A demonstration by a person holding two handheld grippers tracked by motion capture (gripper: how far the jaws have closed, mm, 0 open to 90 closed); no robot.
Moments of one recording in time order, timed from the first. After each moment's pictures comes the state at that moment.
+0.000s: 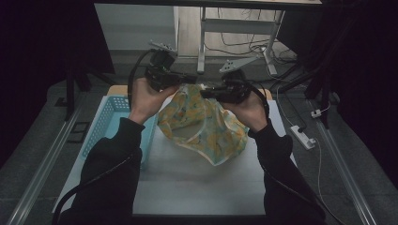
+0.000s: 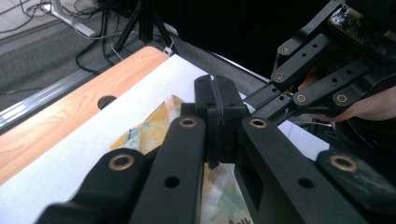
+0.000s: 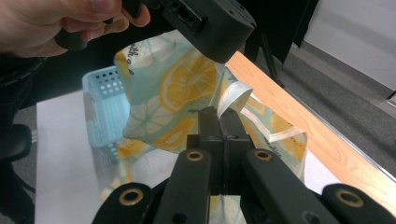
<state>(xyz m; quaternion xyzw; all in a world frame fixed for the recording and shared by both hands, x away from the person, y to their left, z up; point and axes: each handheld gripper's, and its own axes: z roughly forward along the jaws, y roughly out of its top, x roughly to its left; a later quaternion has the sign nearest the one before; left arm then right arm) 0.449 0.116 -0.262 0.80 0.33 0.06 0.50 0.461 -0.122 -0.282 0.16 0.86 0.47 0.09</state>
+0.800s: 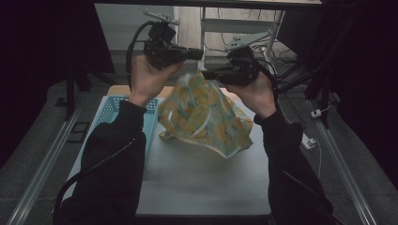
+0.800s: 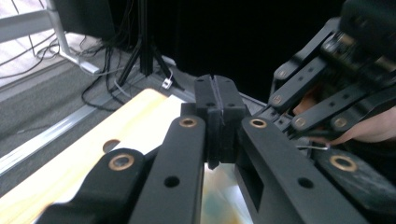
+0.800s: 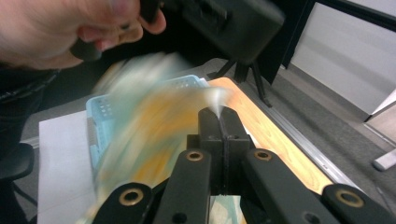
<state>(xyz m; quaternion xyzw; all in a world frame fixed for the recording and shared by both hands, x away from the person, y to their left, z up) 0.446 0.113 -0.199 0.78 0.30 0.09 0.54 0.453 -0.122 -0.220 0.14 0.85 0.49 0.12</state>
